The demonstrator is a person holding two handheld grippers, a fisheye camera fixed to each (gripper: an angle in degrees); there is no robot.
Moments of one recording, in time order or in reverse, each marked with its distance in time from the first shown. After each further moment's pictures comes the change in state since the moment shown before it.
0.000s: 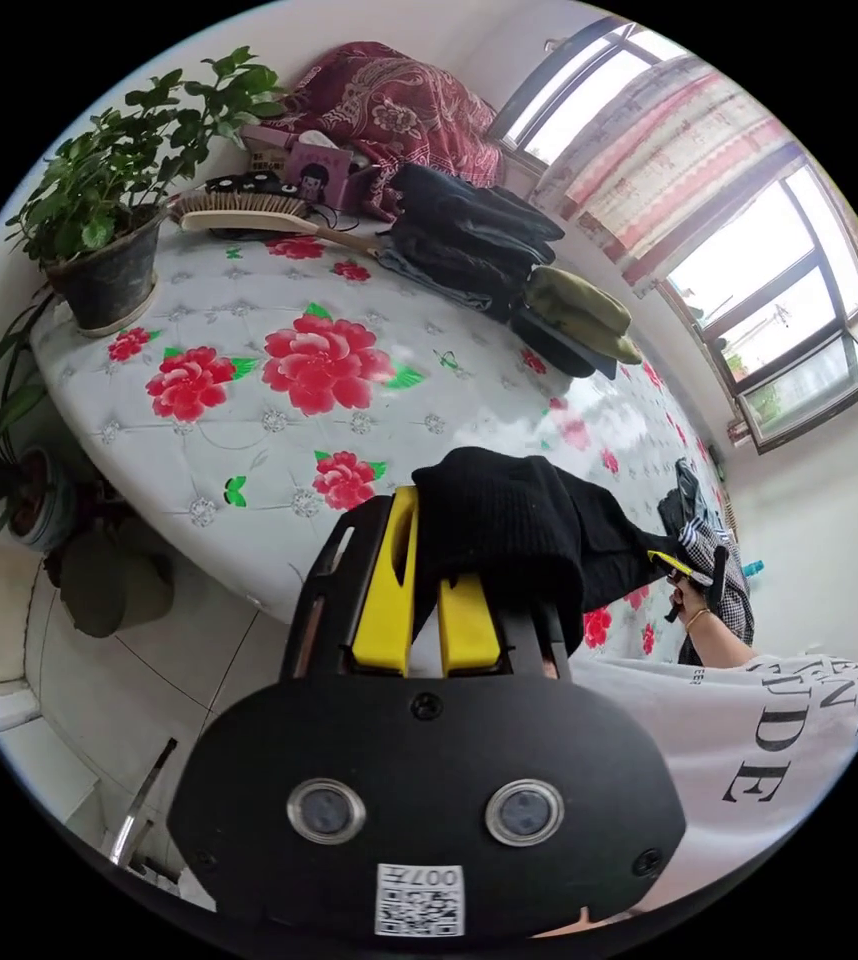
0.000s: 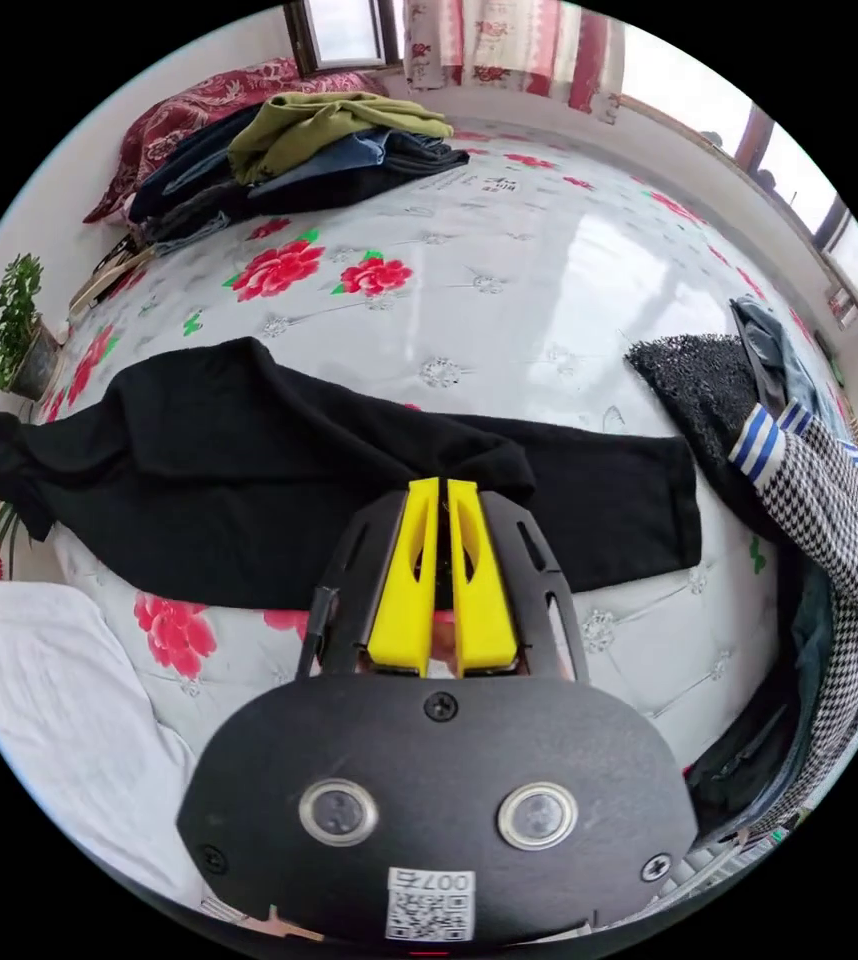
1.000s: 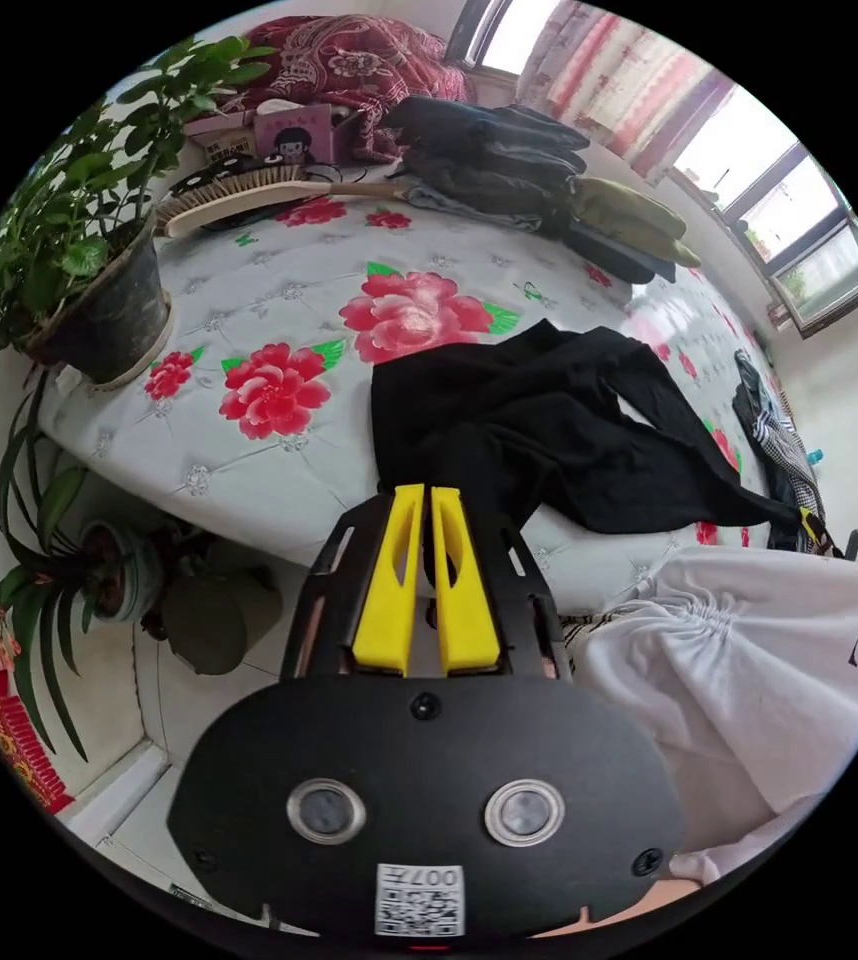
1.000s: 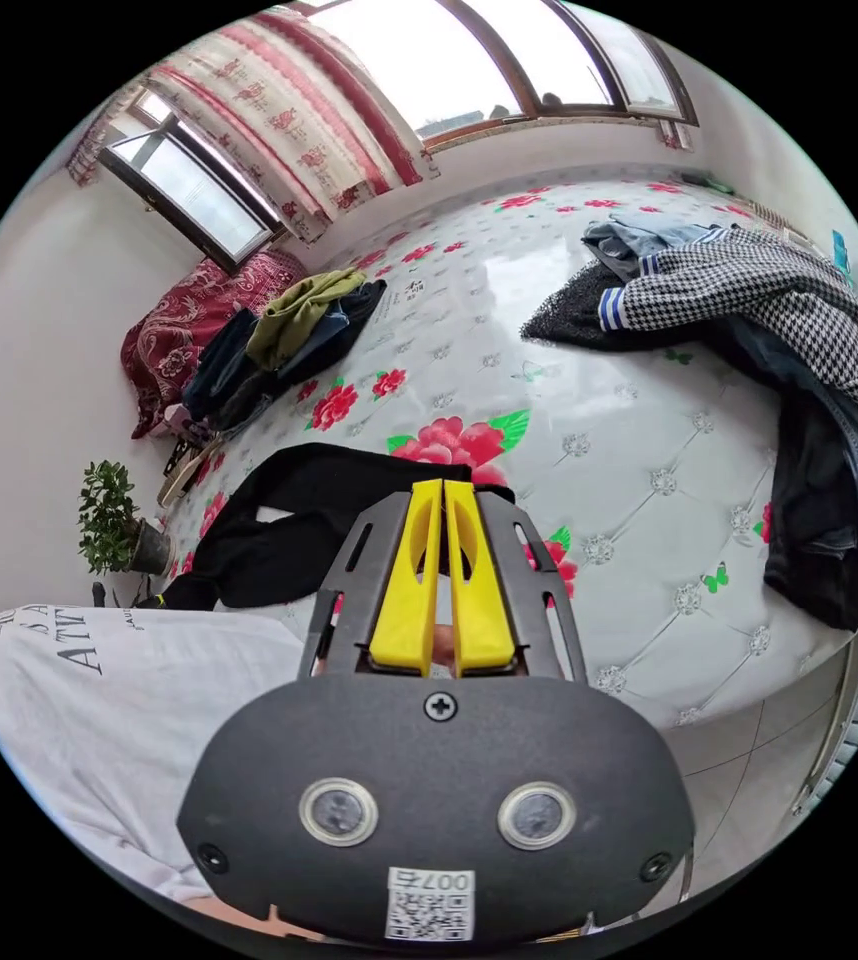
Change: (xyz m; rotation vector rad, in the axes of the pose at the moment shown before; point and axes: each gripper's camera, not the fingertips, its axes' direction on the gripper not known) left arm -0.069 -0.048 0.041 -0.222 -0.158 0.235; right arm -0.045 0.311 -0.208 0.282 -0.273 0.485
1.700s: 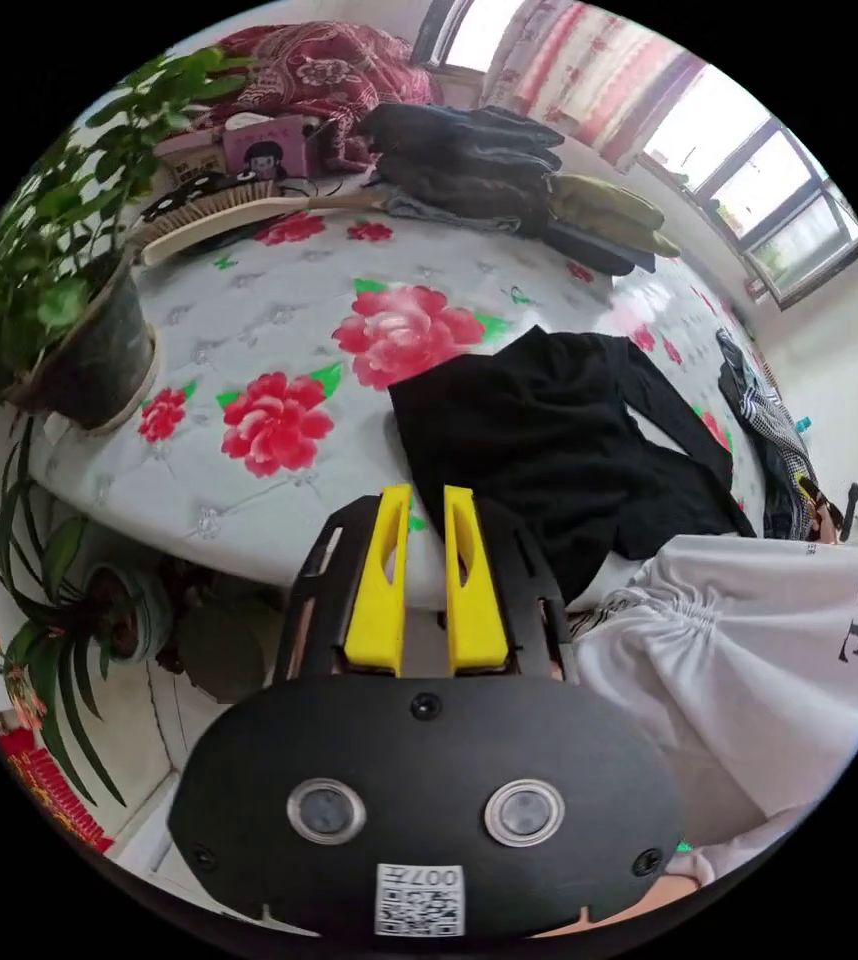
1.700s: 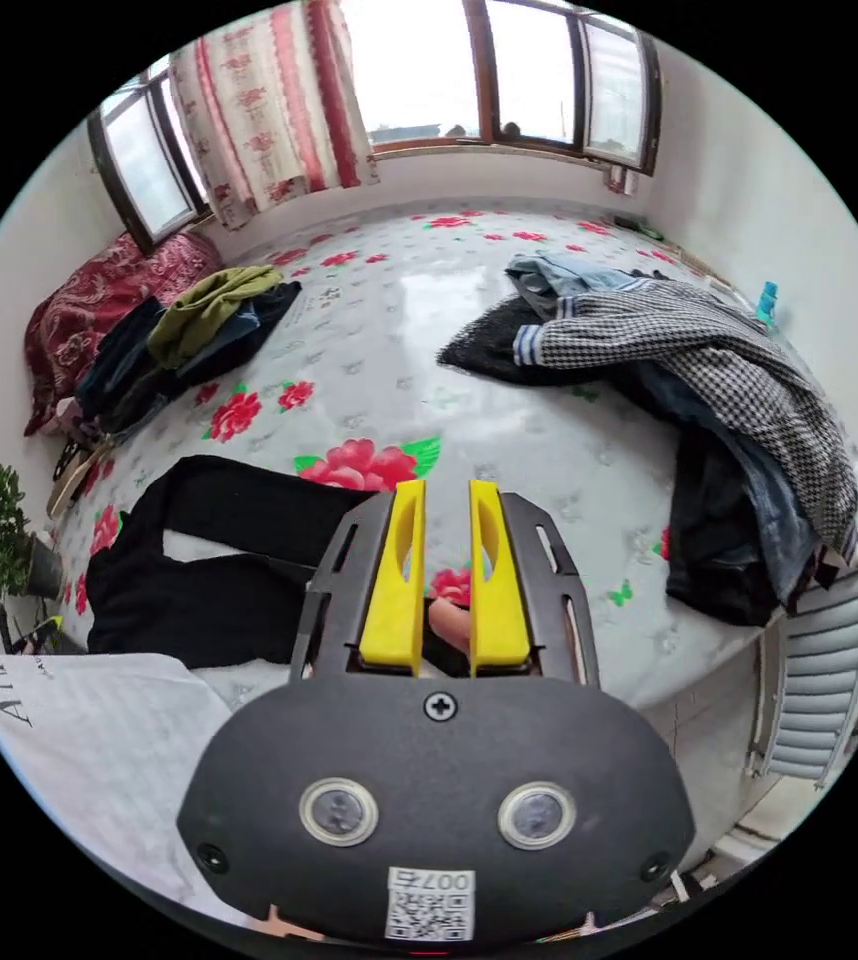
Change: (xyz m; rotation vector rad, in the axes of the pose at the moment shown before) left arm -0.018 -0.038 -0.001 -0.003 0.028 0.087; right arm -0.068 0.073 -0.009 0.001 0.335 -0.018
